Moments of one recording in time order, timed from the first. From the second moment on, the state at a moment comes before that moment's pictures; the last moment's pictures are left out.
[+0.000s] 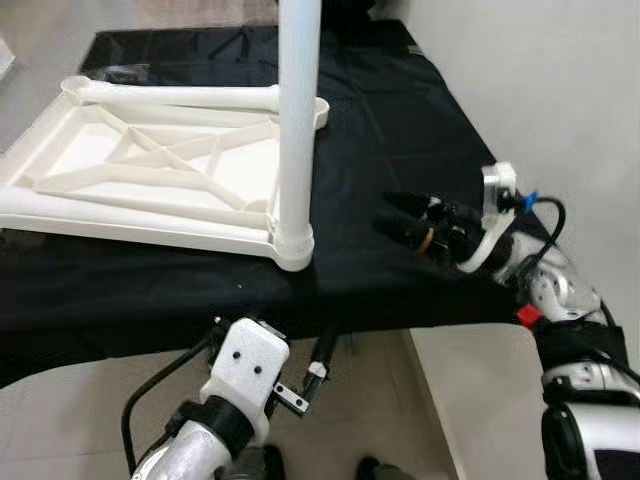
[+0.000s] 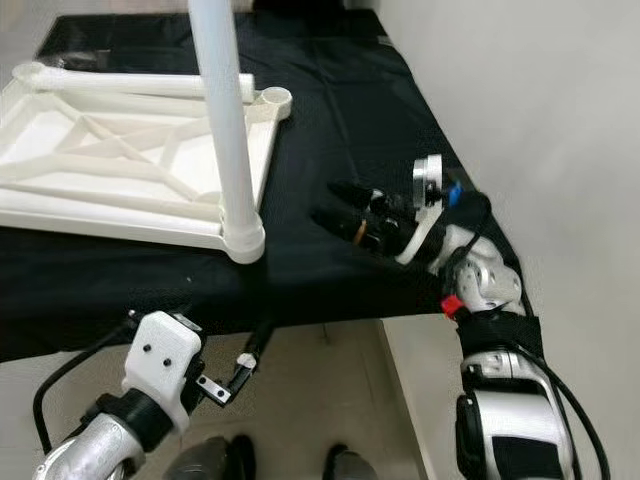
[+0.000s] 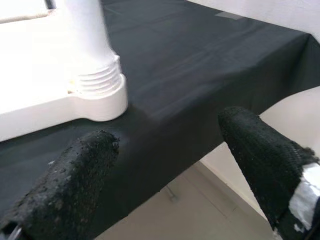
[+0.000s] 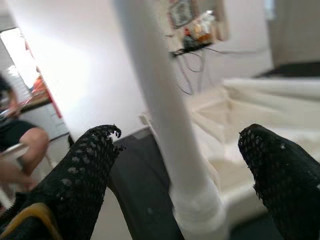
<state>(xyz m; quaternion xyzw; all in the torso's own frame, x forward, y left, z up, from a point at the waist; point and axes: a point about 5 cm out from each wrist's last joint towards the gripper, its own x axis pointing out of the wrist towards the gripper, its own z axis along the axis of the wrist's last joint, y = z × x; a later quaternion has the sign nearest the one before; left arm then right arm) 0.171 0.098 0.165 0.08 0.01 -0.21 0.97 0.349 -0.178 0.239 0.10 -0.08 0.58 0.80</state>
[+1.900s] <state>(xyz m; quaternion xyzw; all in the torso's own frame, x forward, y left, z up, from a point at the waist) 0.182 0.108 0.140 0.07 0.02 -0.16 0.98 0.373 -0.211 0.159 0.03 -0.01 0.10 0.99</state>
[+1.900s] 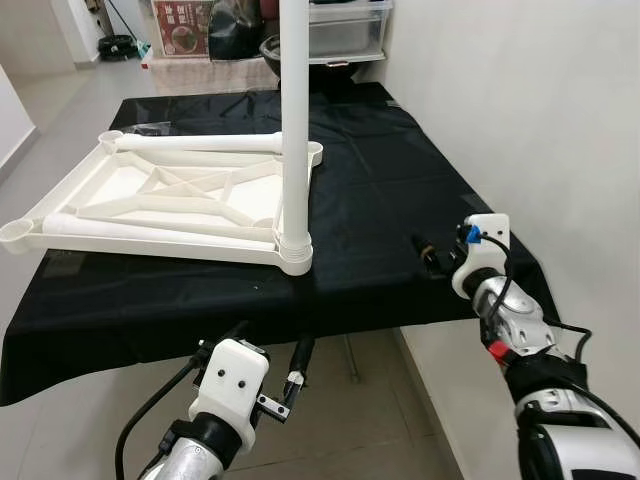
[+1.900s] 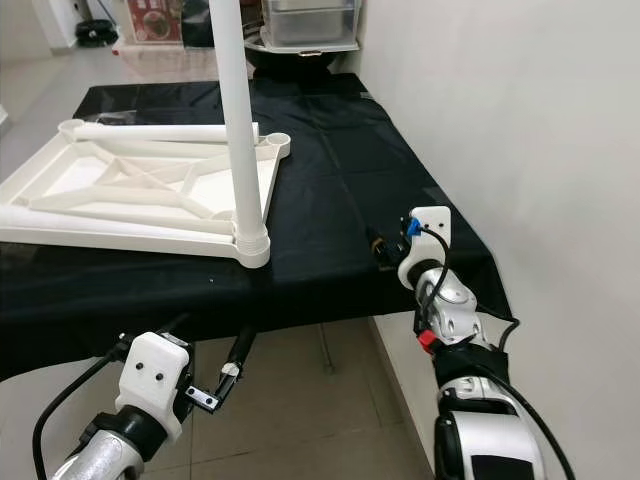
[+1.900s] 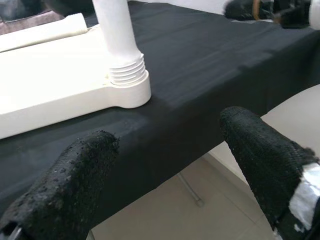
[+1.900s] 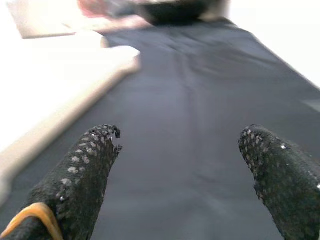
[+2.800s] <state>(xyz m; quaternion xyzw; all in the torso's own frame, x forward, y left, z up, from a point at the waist) 0.183 0.106 0.142 0.07 0.01 -0.16 0.99 0.397 -0.166 0.241 0.10 -0.13 0.27 0.95</state>
